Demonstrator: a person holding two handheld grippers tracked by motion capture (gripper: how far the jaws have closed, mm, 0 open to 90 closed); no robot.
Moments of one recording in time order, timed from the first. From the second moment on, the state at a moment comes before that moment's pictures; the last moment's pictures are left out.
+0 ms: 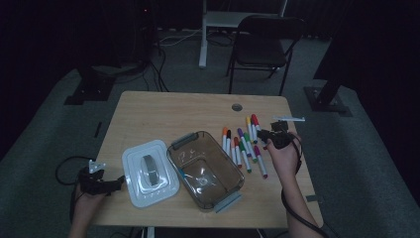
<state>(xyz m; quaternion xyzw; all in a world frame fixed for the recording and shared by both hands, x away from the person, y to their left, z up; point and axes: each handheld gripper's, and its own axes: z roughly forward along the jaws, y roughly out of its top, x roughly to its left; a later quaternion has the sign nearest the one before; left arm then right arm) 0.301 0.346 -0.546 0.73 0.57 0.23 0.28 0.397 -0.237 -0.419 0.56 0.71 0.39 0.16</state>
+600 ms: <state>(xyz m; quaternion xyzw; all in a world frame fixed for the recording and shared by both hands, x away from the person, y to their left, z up) 0.301 0.346 -0.546 0.73 0.57 0.23 0.28 0.346 -0.152 -0.359 0.42 0.77 0.46 0.11</state>
